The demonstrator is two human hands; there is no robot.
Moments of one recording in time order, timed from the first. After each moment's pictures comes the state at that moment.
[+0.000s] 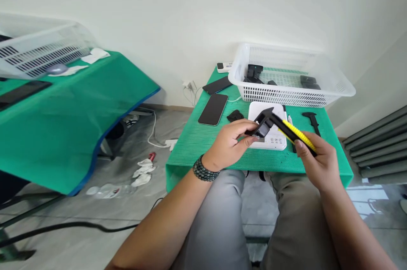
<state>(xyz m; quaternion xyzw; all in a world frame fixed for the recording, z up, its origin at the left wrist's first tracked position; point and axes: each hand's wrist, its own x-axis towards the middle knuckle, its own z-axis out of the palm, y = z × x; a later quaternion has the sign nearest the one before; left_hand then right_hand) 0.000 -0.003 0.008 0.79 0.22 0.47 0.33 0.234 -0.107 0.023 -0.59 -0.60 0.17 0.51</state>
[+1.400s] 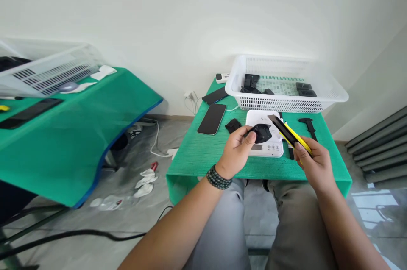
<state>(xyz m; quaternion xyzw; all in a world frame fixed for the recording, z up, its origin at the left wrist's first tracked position) 0.035 -0.010 0.001 0.63 0.31 0.49 0.52 0.244 -0.098 0.009 -0.58 -0.50 0.31 0.56</state>
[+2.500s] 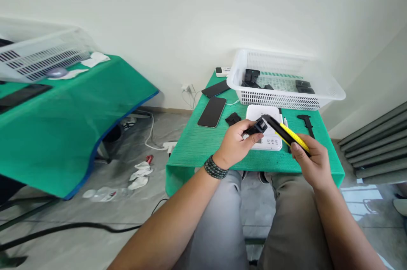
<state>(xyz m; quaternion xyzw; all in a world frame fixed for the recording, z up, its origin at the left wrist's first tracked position) 0.026 -0.005 0.006 0.71 0.32 0.46 0.42 0.238 -0.109 0.023 -0.58 -0.58 0.22 0.52</state>
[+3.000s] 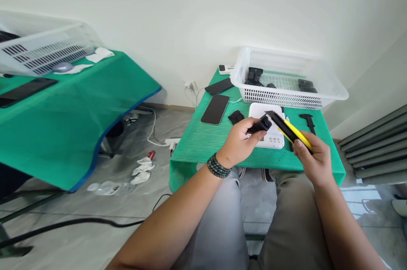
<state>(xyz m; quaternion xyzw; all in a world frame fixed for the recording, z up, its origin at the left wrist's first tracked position) 0.027 -0.011 0.010 0.71 0.30 0.47 0.44 0.236 -0.108 0.025 -0.57 -0.57 0.23 0.54</state>
